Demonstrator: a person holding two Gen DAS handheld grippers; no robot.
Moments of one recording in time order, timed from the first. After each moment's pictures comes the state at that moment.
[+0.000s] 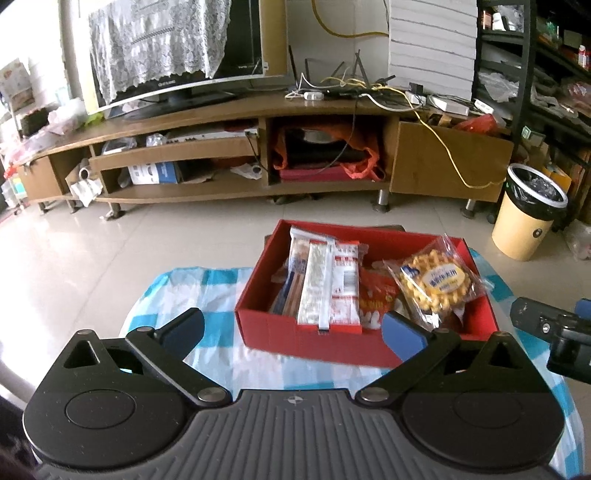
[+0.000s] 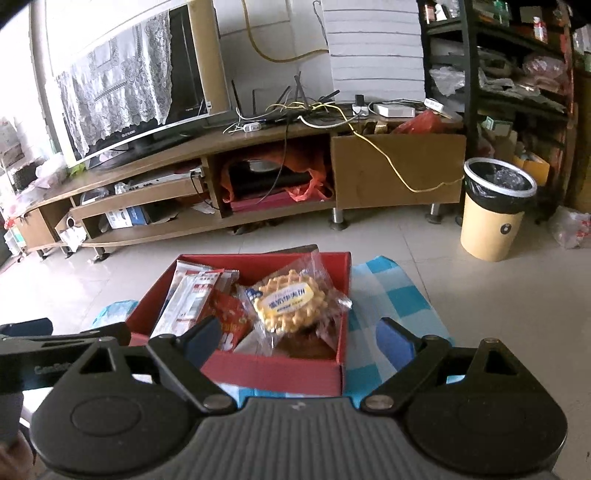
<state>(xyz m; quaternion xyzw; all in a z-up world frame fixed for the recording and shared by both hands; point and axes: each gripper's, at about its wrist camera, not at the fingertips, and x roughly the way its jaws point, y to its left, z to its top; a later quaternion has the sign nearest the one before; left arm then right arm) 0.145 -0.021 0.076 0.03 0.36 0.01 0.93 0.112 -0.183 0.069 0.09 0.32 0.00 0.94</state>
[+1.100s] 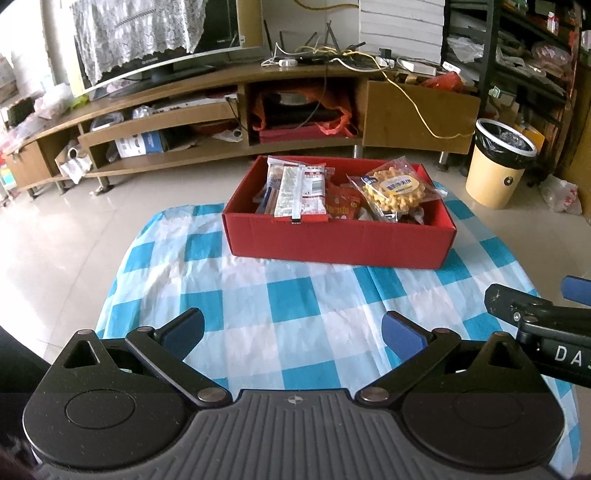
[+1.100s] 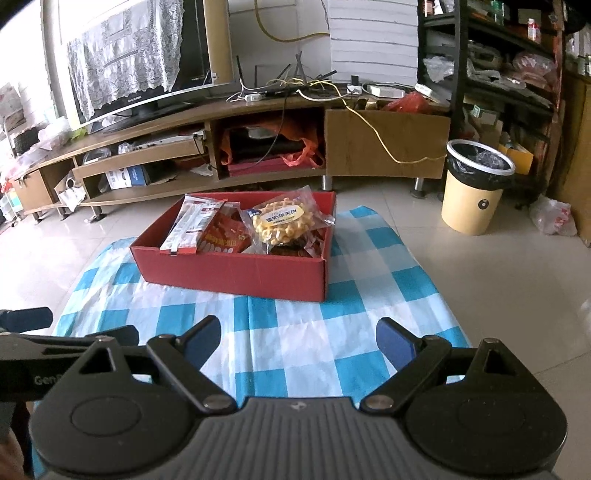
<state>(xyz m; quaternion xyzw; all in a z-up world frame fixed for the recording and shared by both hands) 0.054 -0.029 0.058 0.05 0.40 -0.02 0.92 0.022 -0.169 0.051 0.05 0.36 -0.01 0.93</state>
